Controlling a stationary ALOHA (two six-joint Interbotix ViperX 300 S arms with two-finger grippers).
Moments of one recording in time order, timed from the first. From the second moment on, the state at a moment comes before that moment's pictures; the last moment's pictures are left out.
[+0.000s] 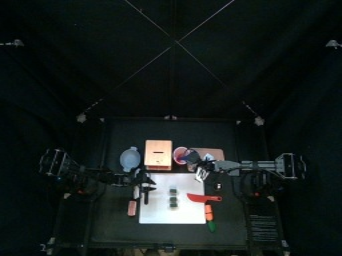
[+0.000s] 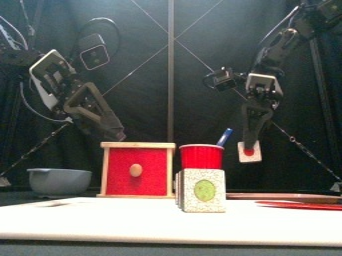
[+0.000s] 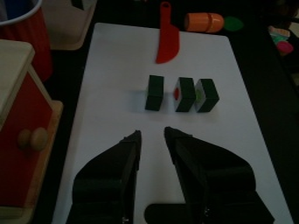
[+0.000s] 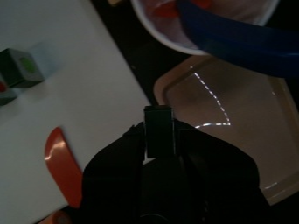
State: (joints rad) left arm -0.09 -0.16 1.04 -0.16 -0.41 0.00; right arm -0.18 -0.25 0.73 -0.20 0.62 0.47
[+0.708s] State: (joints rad) left arm -0.09 -0.16 1.04 -0.16 -0.41 0.00; right arm -0.33 -0.17 0.77 -0.24 0.53 0.46
